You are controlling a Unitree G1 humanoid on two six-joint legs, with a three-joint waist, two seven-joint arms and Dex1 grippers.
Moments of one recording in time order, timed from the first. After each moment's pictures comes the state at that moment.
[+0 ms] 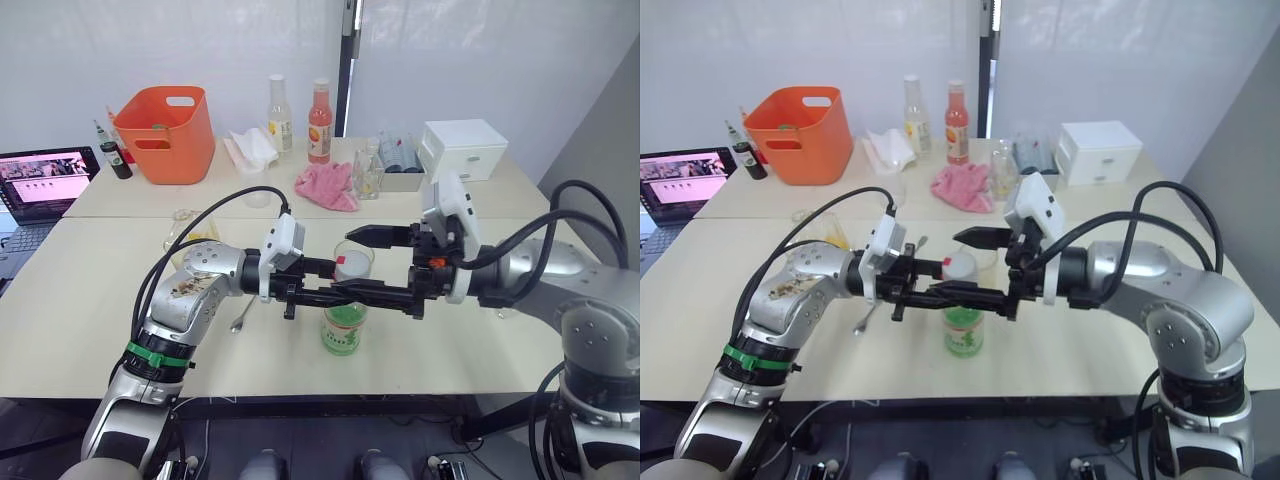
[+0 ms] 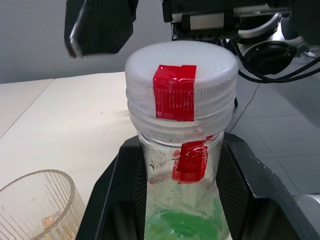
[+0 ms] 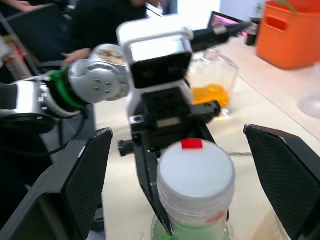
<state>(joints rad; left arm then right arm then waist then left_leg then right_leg) -0.69 0.48 -0.17 -0.04 -0.49 0.41 -1.29 -0.69 -0.62 -0.11 -0.64 0.94 1.14 0.58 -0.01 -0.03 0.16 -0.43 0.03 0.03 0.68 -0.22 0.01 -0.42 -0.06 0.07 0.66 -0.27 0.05</state>
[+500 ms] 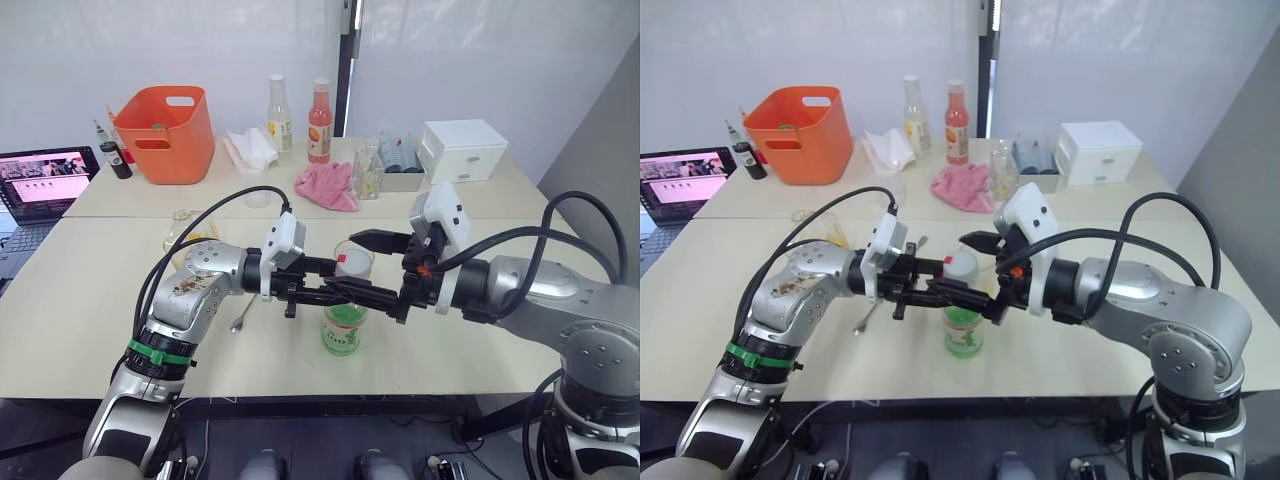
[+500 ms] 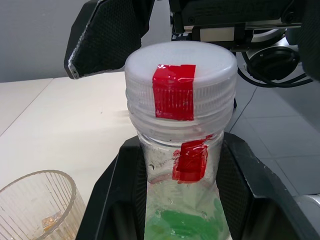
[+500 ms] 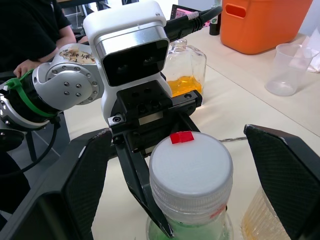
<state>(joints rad) -0.70 0.48 -0.17 -0.02 -0.49 0.41 -1.29 -0.65 -0.60 -0.12 -0.69 1.08 1.19 0.35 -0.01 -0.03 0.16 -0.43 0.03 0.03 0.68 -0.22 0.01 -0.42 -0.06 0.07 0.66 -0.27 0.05</state>
